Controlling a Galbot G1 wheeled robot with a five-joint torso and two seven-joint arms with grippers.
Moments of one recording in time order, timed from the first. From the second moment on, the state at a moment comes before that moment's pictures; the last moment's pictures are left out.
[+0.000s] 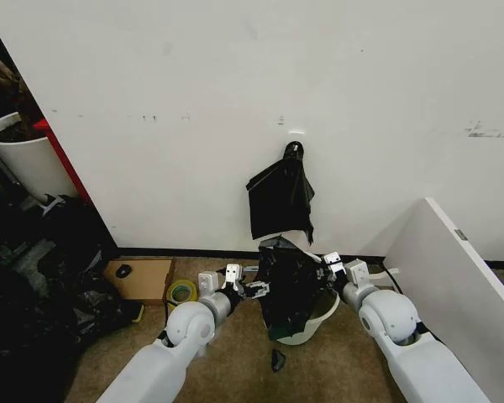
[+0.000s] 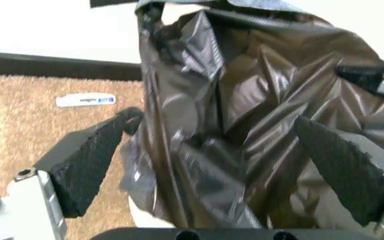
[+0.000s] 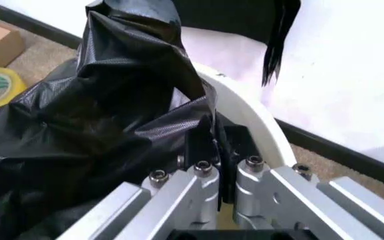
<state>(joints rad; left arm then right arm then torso) 1.03 -1.22 -0.01 -1.74 -0.83 0.48 -0.14 -1.15 1.12 0.31 1.86 0.26 -0.65 -0.12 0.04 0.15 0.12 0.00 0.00</state>
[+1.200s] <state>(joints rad) 0.89 -1.35 0.11 -1.53 -0.73 0.56 -0.32 -1.15 1.13 0.29 1.88 0.28 -0.64 -0.13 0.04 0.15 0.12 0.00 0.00</state>
